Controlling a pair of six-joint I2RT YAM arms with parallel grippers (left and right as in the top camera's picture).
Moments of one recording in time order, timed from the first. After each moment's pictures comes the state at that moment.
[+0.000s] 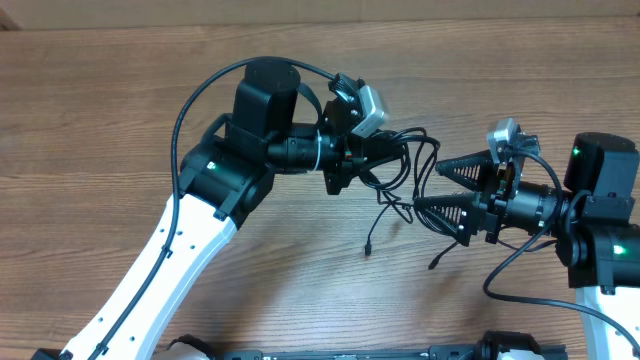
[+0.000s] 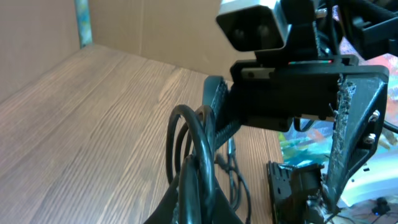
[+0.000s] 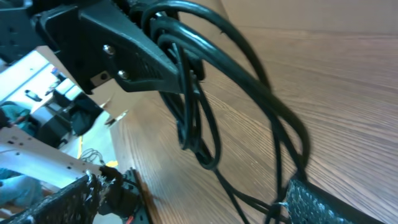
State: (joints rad) left arm -0.53 1.41 1.40 -0.42 0.92 0.13; right arm -0.08 0.99 1.09 -0.87 -1.19 -0.21
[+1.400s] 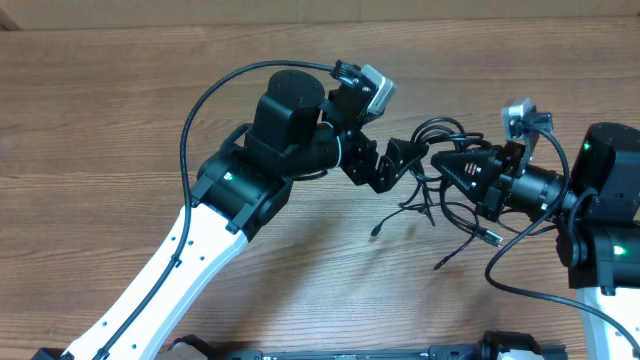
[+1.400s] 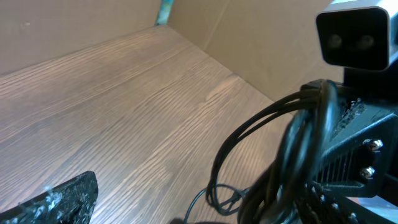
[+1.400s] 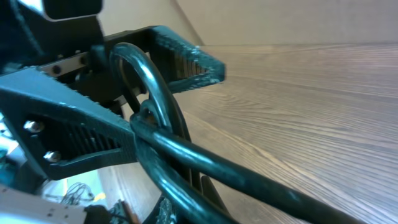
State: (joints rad) left arm -0.62 1.41 1.40 -0.39 0.53 -0.21; right arm -0.08 0.99 1.09 -0.67 -1.07 0.06
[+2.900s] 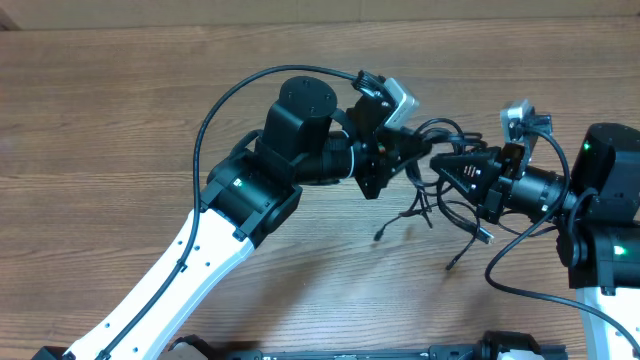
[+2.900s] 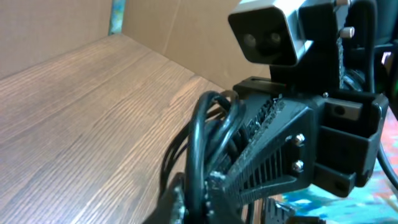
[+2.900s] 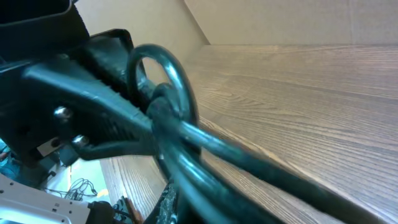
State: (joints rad) left arm -0.67 1.41 1.40 -0.33 0.64 -0.18; right arm -0.08 0.99 1.09 -0.68 -1.09 0.04
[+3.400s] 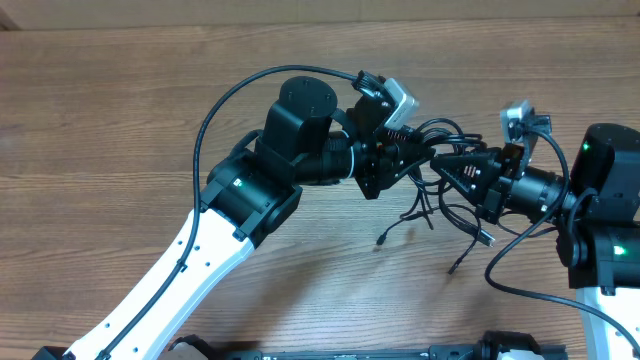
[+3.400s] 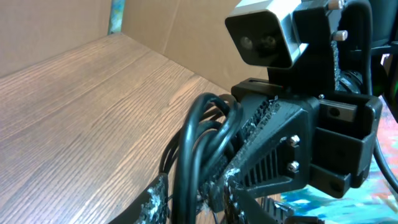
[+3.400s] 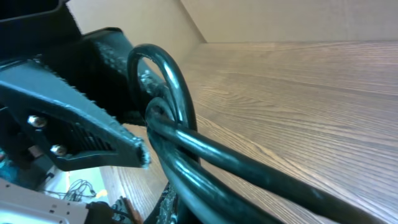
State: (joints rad) left arm -0.67 1.41 1.40 -0.33 0.64 -0.18; right arm -0.08 0.99 1.09 -0.69 -1.08 0.04
